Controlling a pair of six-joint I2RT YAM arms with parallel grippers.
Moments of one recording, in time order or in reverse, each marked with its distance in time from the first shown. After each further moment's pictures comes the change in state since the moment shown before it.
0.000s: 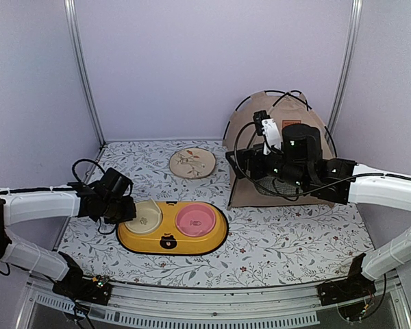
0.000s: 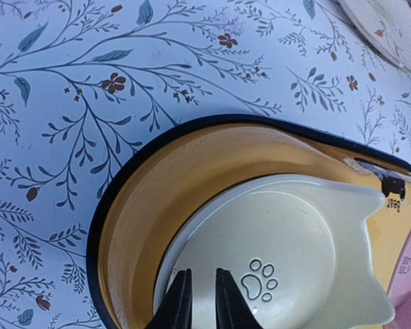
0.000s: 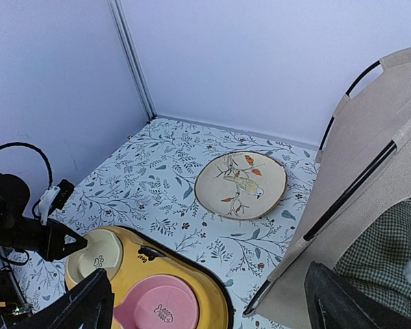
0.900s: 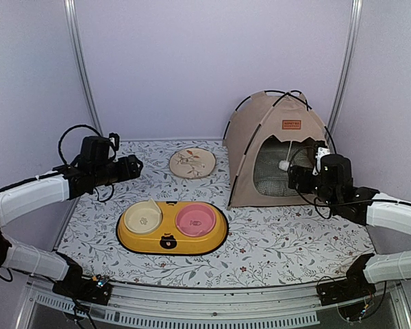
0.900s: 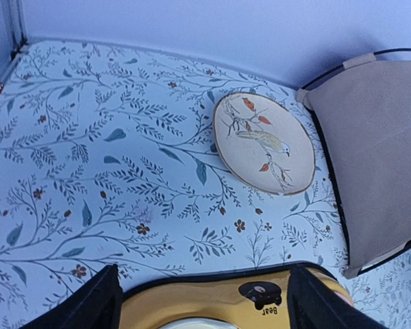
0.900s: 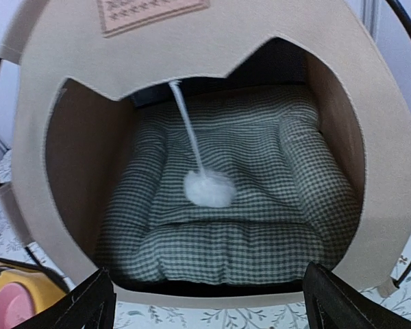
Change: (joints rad) left arm 0.164 -0.038 0.163 0.281 0.122 0.284; right arm -0.361 -0.276 -0.460 0.046 0.132 0.124
